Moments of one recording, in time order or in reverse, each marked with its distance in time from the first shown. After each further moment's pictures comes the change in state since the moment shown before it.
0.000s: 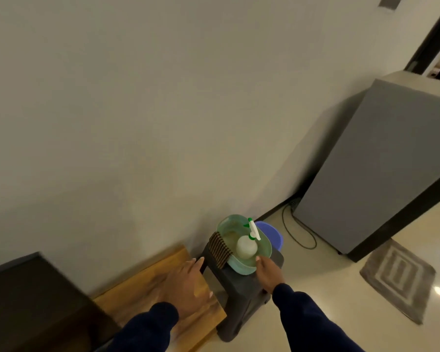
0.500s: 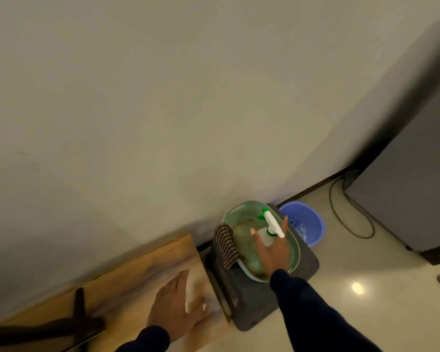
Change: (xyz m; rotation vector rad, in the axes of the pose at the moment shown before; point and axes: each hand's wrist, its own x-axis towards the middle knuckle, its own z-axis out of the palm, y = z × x) left_hand 0.106 -0.006 0.101 -0.204 -0.094 -0.452; right_hand 0.207 0.046 0.055 0.430 0.145 -0.045
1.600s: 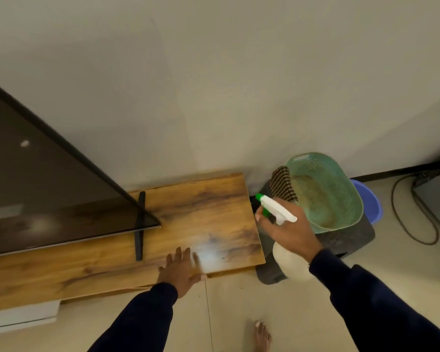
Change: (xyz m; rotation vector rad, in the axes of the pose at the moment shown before) left_hand -0.090 -0.141 0.113 0.065 -0.095 -0.325; right_hand -0.151 -0.029 0.012 -0.112 -0.651 -0.560
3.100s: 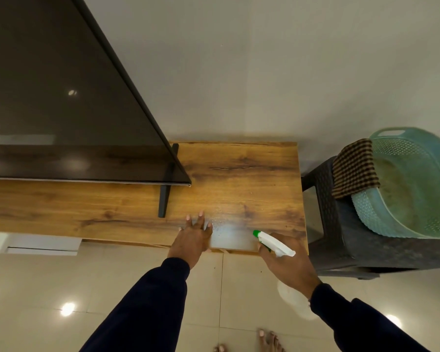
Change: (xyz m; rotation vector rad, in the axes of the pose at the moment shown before) left_hand 0.053 -0.058 0.060 0.227 0.120 0.072; right_hand -0.048 0.107 0.137 -0.056 -0.221 0.135
